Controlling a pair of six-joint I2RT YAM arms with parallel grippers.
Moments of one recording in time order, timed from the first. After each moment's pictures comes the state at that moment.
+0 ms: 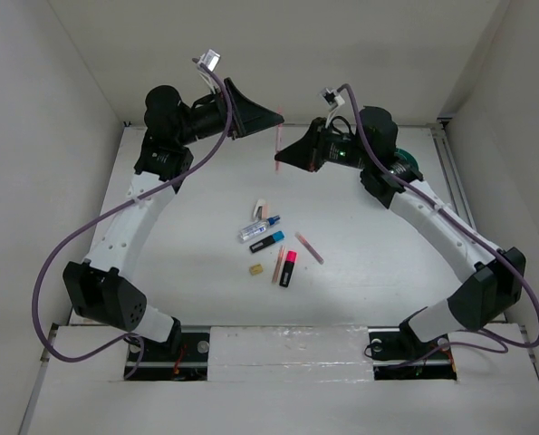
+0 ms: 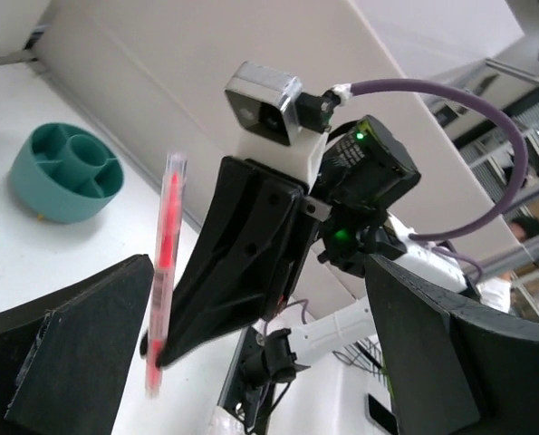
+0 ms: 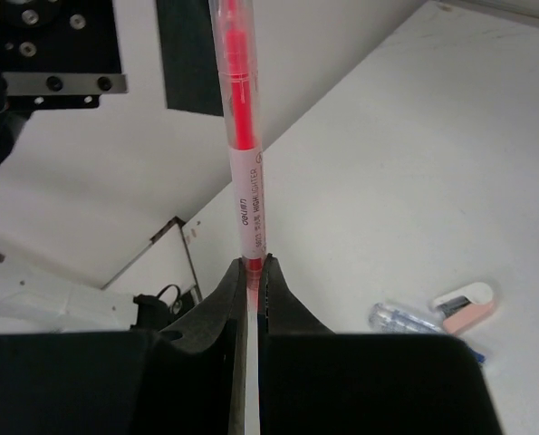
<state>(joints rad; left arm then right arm) -0.32 1.46 1.52 0.18 0.91 -1.00 0.52 1.48 1.43 -0.01 -0.65 0.53</state>
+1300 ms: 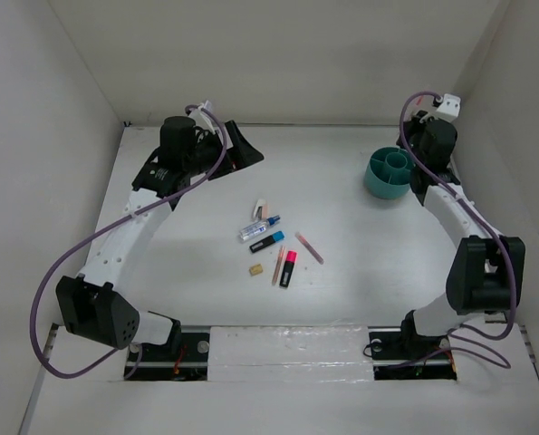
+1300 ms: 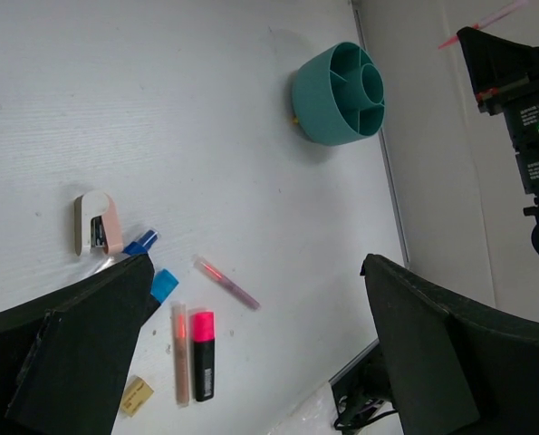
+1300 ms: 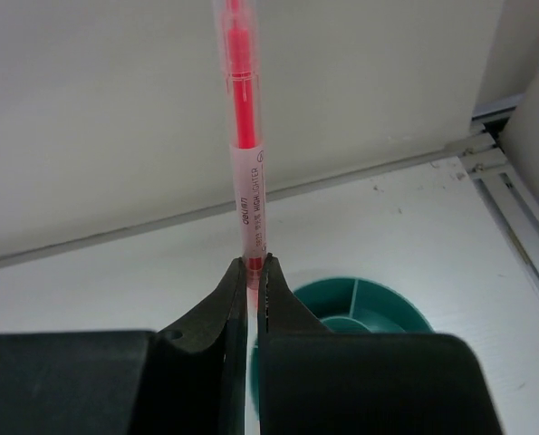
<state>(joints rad) -0.32 1.36 1.34 -0.42 0.39 -0.65 0.01 1.52 1.15 0.34 0.11 0.25</state>
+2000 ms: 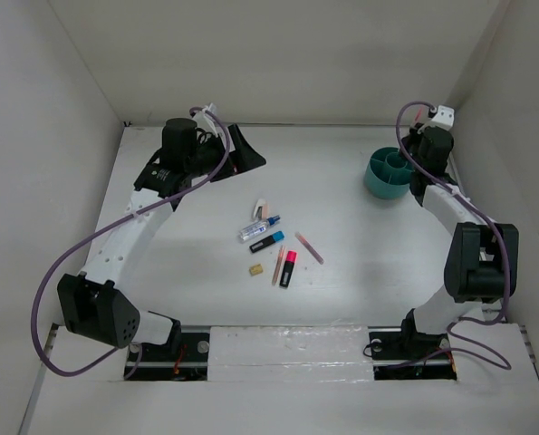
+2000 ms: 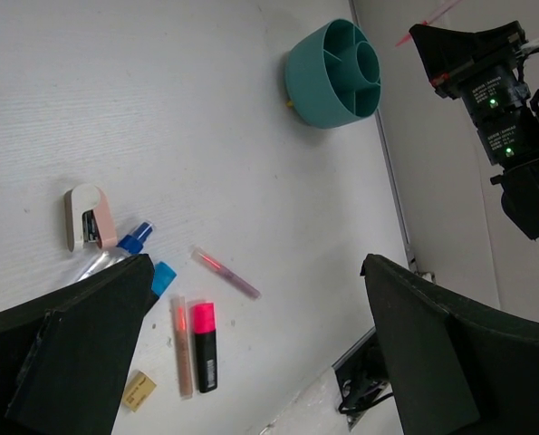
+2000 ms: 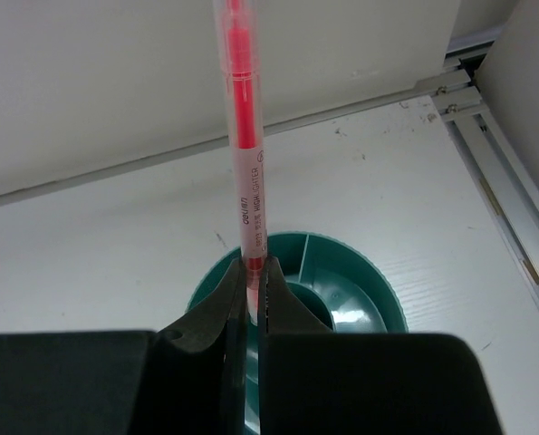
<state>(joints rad) -0.32 1.36 1.32 -0.41 0.44 -0.62 -0.05 1.62 1.10 0.34 0.09 0.21</state>
